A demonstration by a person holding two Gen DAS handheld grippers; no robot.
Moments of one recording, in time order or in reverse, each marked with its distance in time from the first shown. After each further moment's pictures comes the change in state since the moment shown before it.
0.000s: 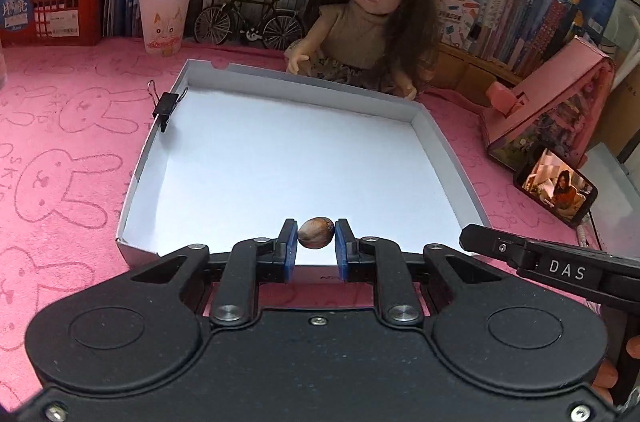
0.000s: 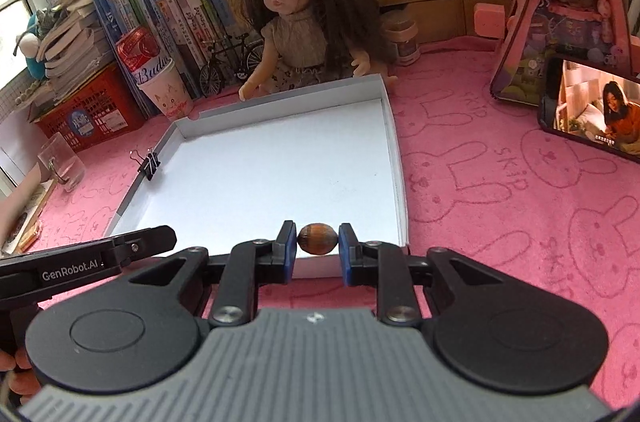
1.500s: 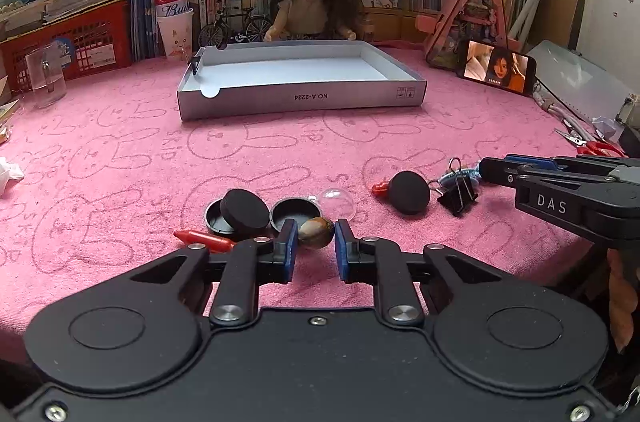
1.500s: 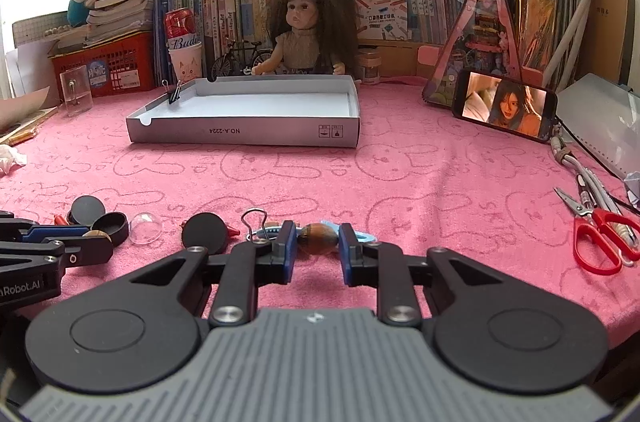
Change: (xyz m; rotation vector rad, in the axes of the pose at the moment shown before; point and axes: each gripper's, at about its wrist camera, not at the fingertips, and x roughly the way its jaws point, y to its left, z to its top) left arm -0.141 -0.027 -0.213 0.260 -0.158 0.059; right arm -0.119 0.025 -0.189 -0.194 -0.287 -0.168
